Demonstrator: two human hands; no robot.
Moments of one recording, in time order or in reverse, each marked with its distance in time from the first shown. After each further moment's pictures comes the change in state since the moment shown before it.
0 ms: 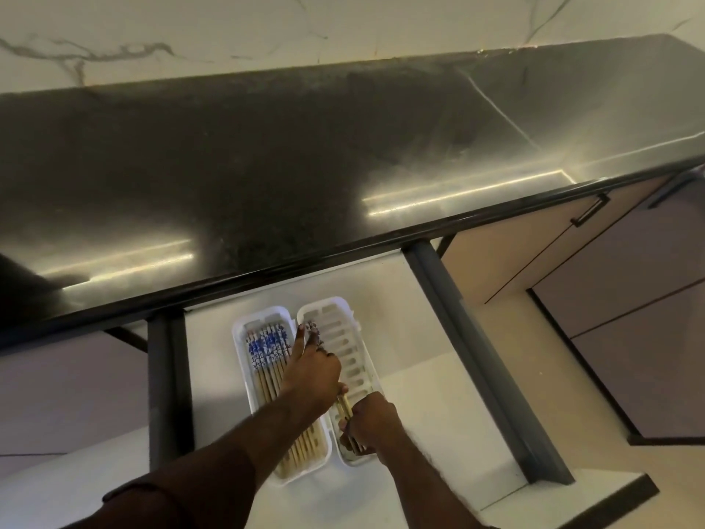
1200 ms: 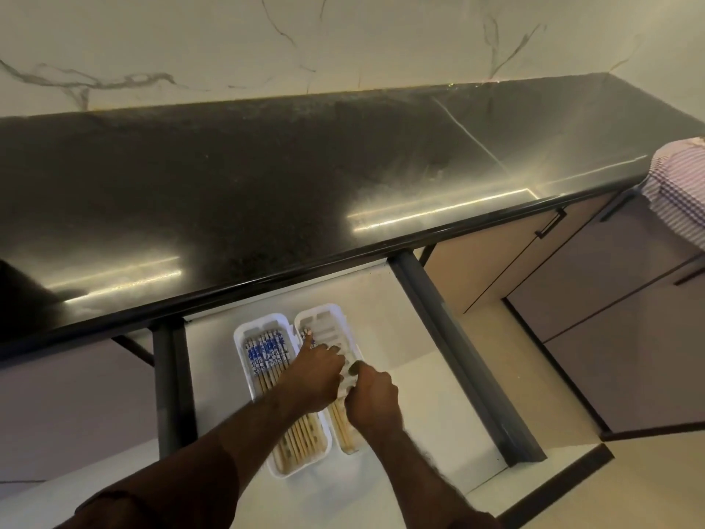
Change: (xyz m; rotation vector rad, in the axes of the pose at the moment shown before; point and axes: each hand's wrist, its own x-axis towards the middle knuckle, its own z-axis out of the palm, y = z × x) left_hand -0.022 -0.009 -0.032 -0.076 0.075 0.271; right_hand -0.055 -0.026 -0.023 -0.060 0.403 -0.261
